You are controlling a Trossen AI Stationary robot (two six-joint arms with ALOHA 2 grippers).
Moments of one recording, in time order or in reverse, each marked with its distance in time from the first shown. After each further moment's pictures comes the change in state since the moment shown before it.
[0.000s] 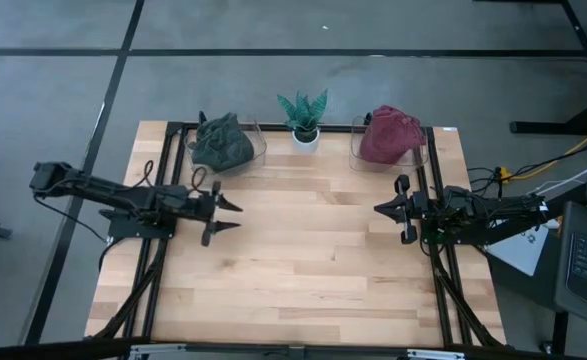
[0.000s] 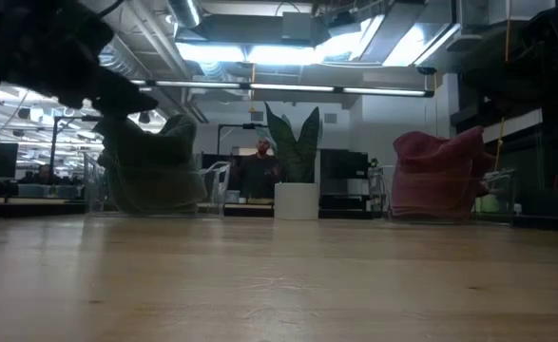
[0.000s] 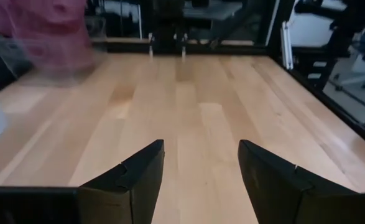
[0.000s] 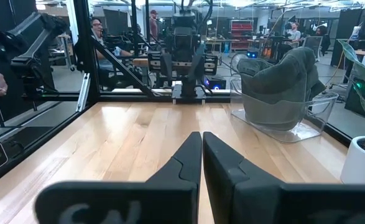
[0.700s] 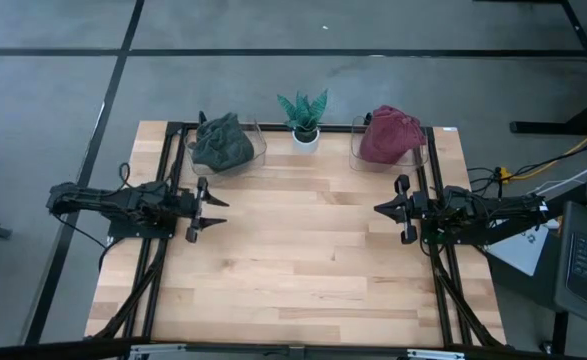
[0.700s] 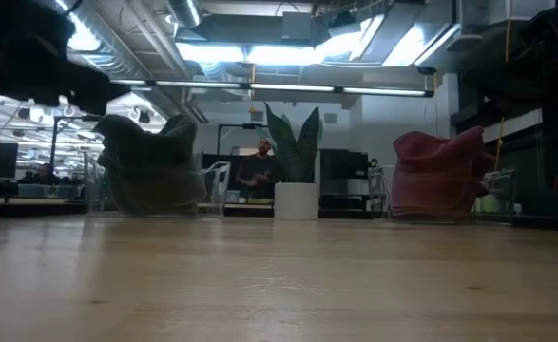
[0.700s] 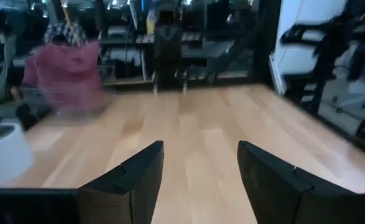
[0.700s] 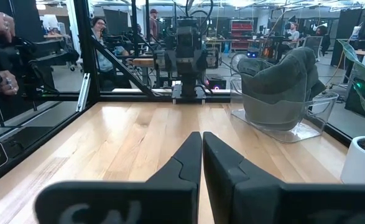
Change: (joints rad) left arm 0.040 -0.556 -0.111 -0.297 0.038 0.091; right arm 0.000 0.000 0.000 0.000 0.000 0.000
